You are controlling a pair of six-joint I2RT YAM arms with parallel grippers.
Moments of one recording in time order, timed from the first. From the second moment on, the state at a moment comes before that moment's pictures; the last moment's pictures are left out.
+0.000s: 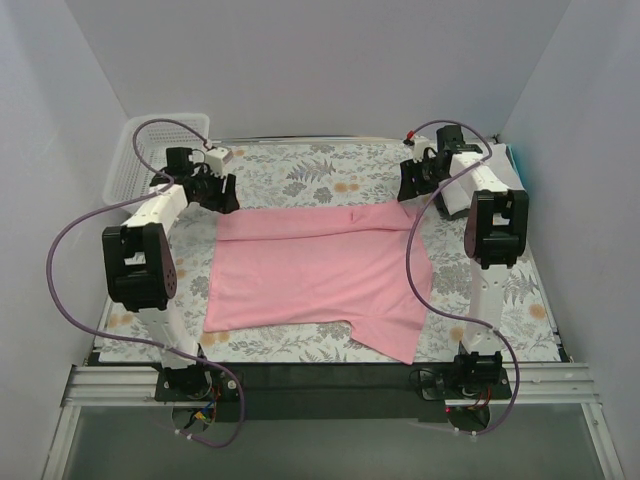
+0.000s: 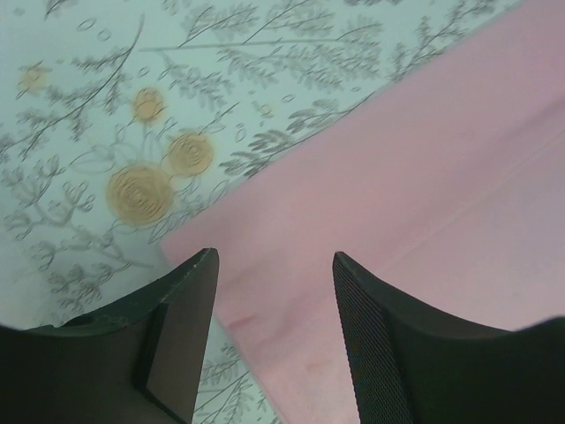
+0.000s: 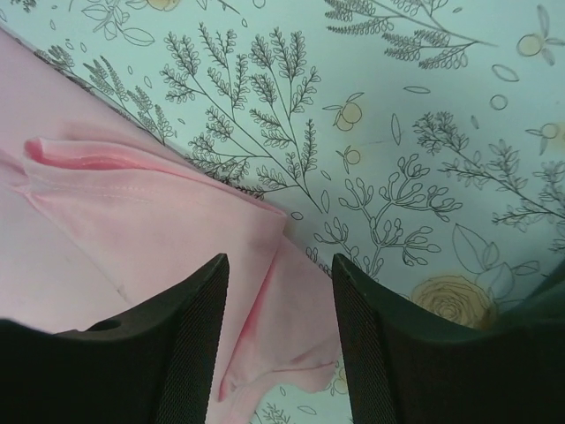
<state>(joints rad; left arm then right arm) 0.08 1.85 1.35 -0.40 0.50 0.36 0.05 2.25 1.90 -0.72 -0.56 -0.33</state>
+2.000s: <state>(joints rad) -0.51 2.36 1.76 -0.08 0.75 -0.24 0.03 2.09 1.72 -0.75 -0.80 -0.31</state>
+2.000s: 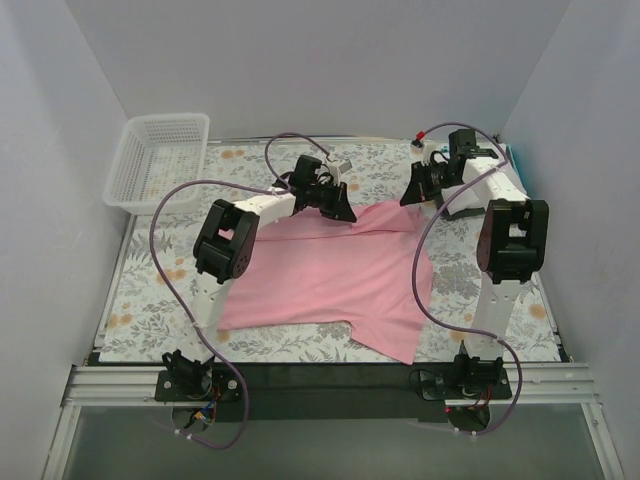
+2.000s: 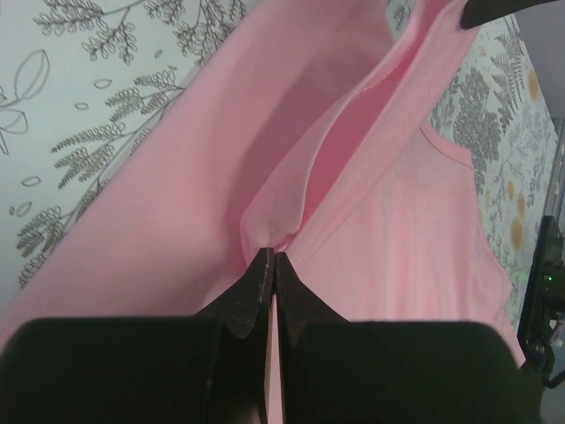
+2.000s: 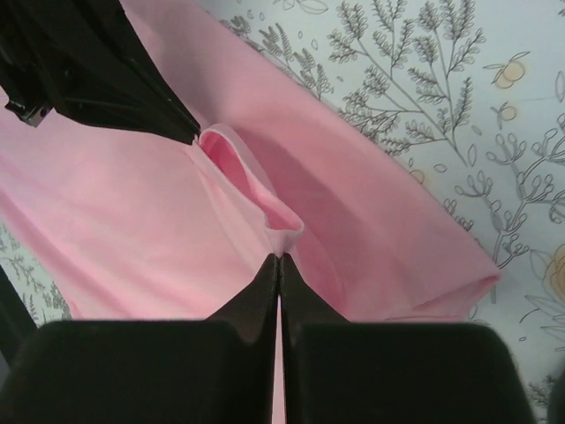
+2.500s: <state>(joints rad) -0.52 2.22 1.64 -0.08 0.78 -0.22 0.02 2.01 1.58 -0.80 -0.81 -0.39</state>
